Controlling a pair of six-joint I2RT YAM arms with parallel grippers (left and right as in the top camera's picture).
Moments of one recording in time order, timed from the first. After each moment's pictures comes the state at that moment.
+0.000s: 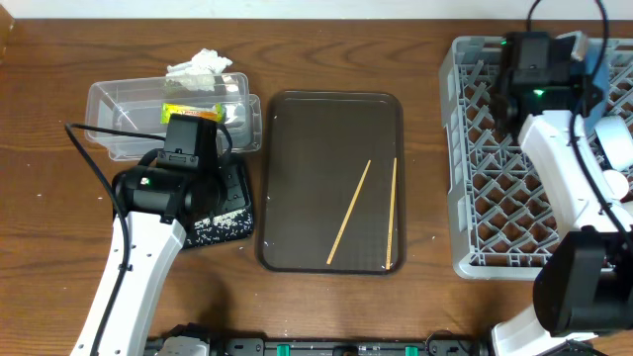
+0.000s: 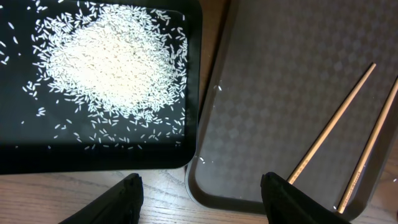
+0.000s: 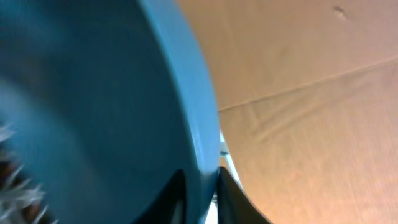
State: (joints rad) left arm -0.16 1.24 1.12 -1.10 0.07 -0.43; right arm 0.05 1.76 1.42 -0.61 1.13 -0.12
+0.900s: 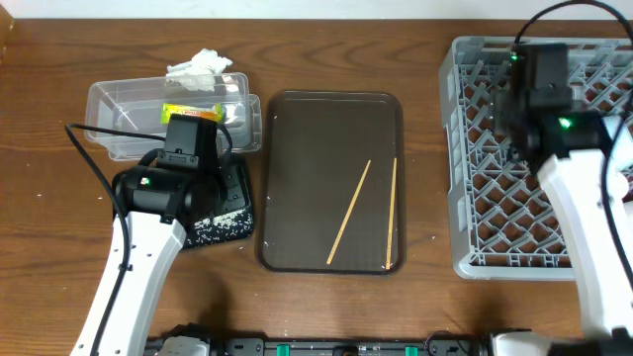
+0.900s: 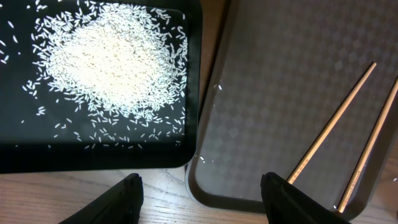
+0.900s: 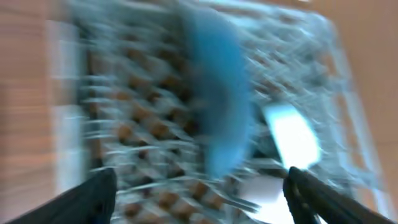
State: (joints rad) left arm -0.16 1.24 1.12 -1.10 0.07 -0.43; right arm 0.10 1.48 1.41 -0.81 0.40 -0.01
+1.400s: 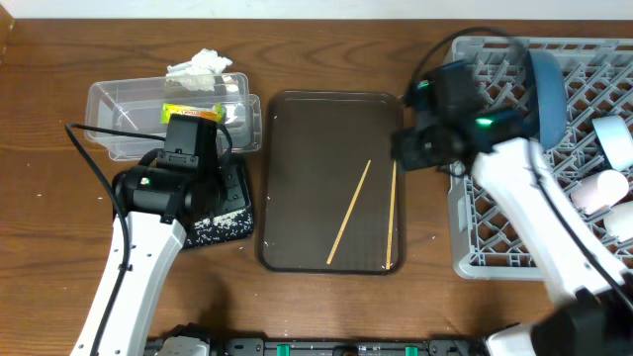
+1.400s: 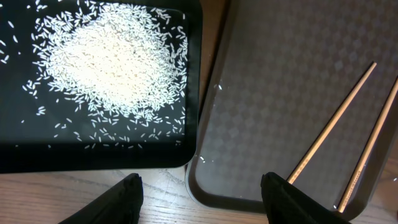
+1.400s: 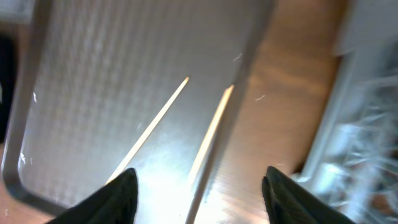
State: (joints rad) left arm -0.16 1.24 1.12 -1.10 0.07 -0.43; right arm 0.37 1.62 1.41 -0.98 -0.10 0.15
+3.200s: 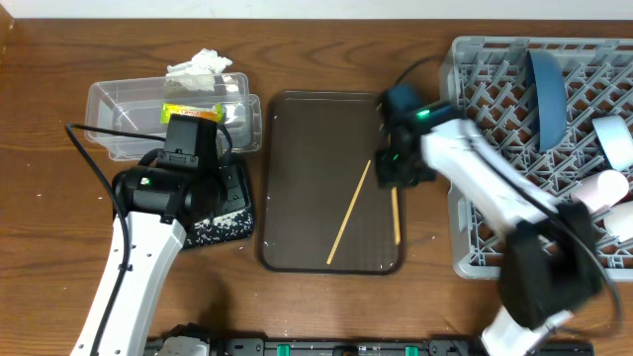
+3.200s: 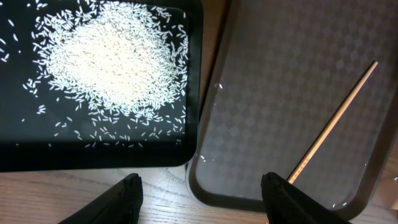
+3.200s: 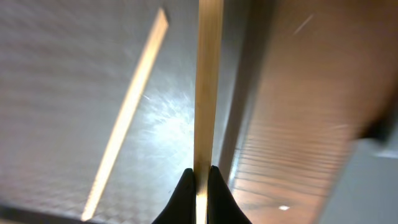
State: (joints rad) left arm -0.16 1.24 1.12 -1.11 0.07 -0.43; right arm 0.40 1.82 1.44 -1.05 -0.08 0.34
